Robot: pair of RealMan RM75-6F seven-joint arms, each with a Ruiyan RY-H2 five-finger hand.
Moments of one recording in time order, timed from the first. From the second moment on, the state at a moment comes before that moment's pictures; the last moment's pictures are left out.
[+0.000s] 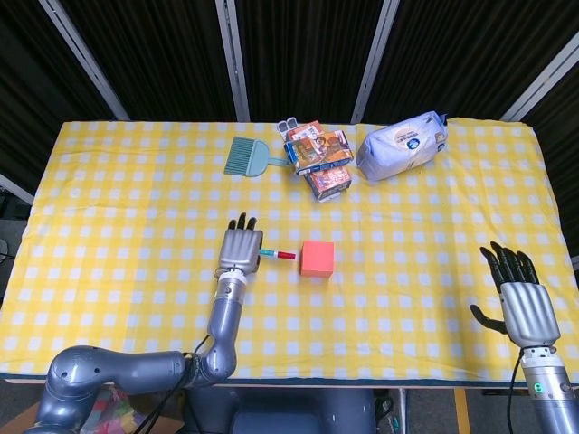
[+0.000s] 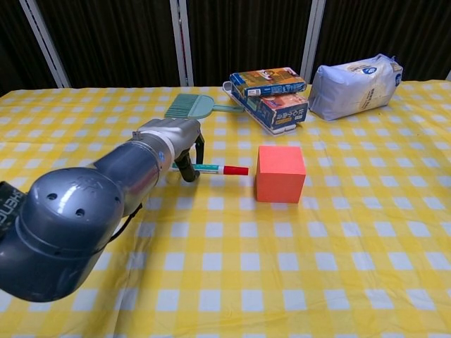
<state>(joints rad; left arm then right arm) -1.03 -2.02 -0.42 -1.26 0.46 1.19 1.00 0.16 -1.10 0.09 -1.69 -1.41 1.37 -0.08</state>
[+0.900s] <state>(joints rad) -1.24 -2.21 -0.54 -1.05 0.42 1.12 1.05 0.16 -1.10 0.09 -1.69 -1.40 1.36 -0.07</state>
